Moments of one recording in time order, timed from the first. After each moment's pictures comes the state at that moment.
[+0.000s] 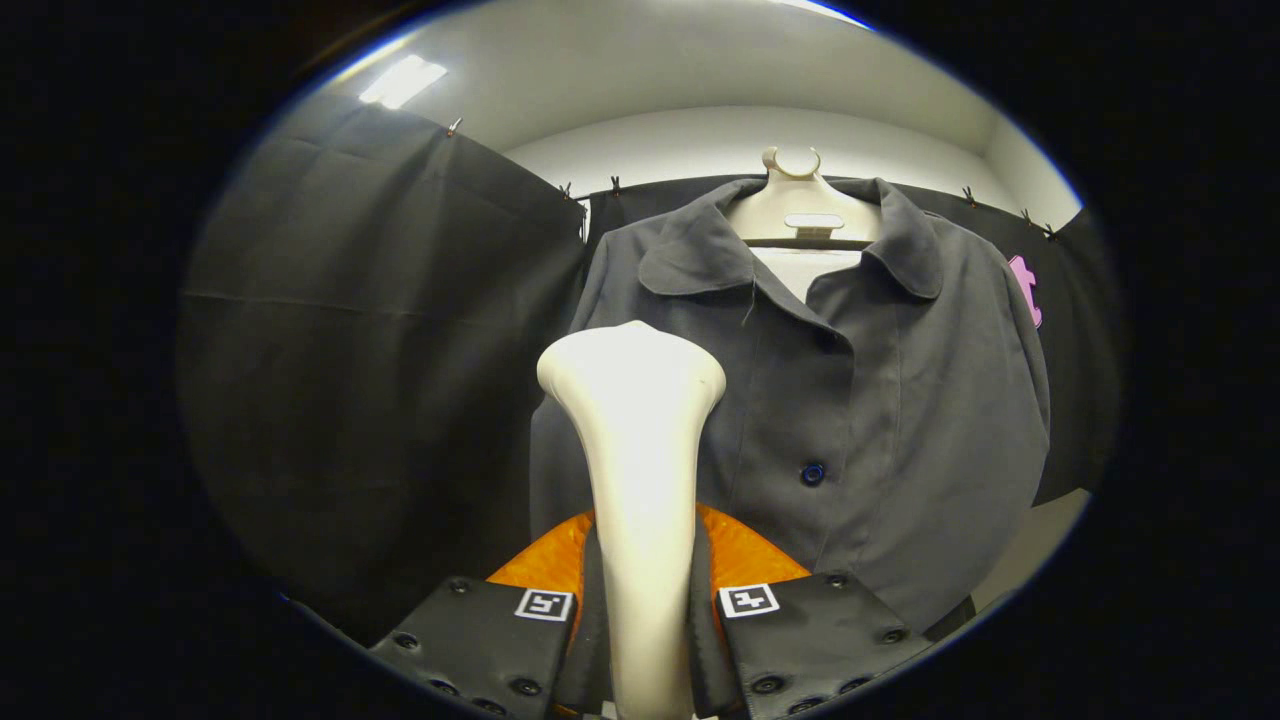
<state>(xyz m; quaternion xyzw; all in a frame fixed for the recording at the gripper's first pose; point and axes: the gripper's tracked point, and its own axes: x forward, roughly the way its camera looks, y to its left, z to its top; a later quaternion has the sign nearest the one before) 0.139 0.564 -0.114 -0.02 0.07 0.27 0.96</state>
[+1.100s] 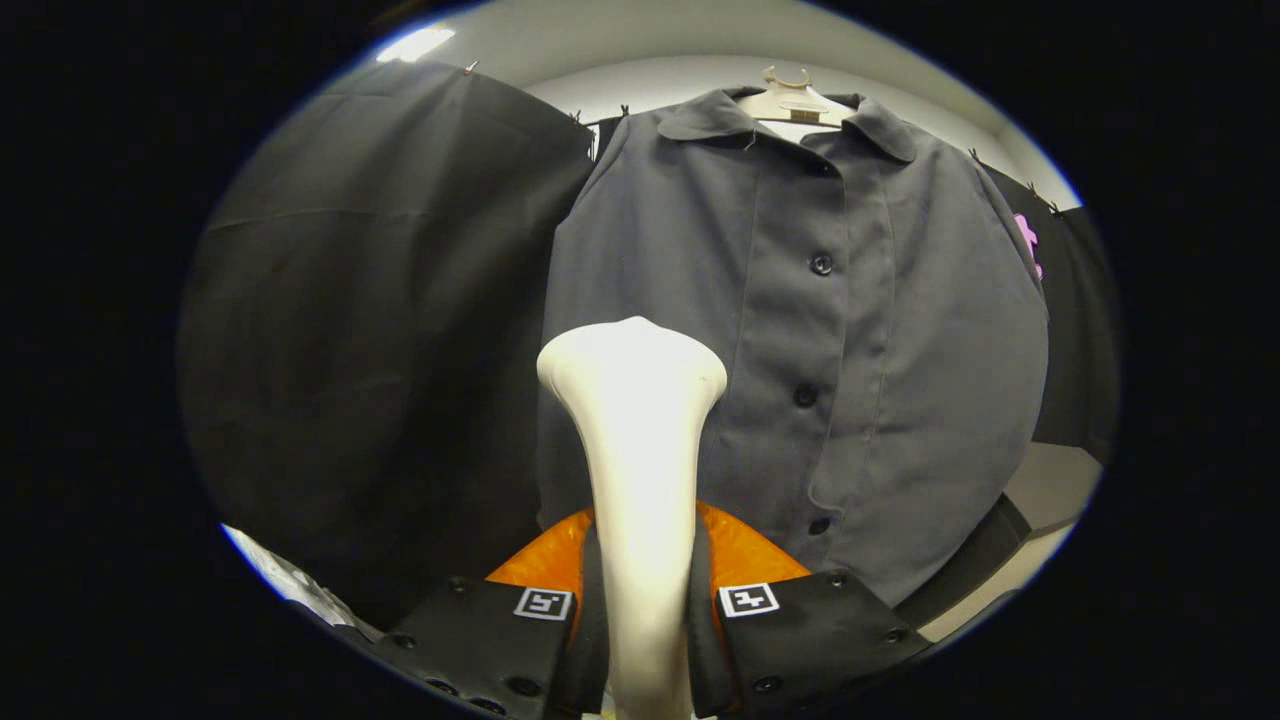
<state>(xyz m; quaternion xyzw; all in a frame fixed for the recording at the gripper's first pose) 0.076 0.537 -0.249 -0.06 0.18 0.27 0.94</state>
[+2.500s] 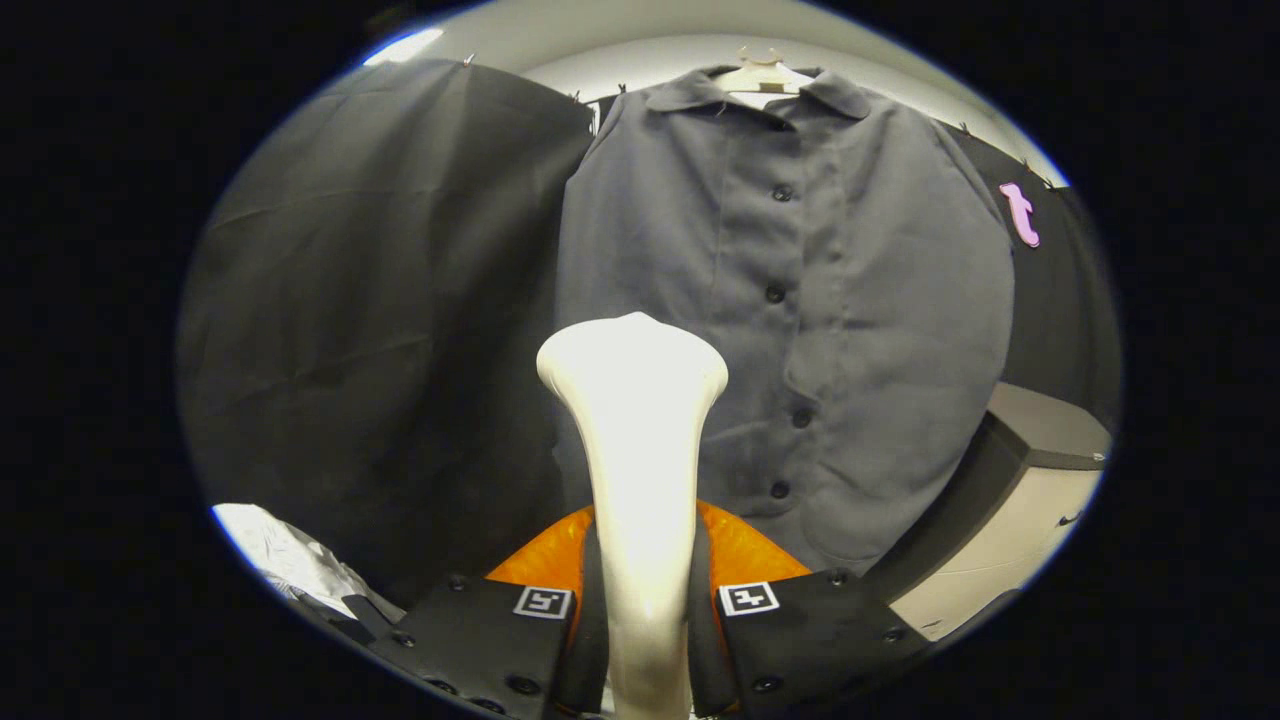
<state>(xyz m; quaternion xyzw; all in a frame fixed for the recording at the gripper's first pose) 0.026 0.482 -0.270 -0.05 0.22 0.28 0.93</state>
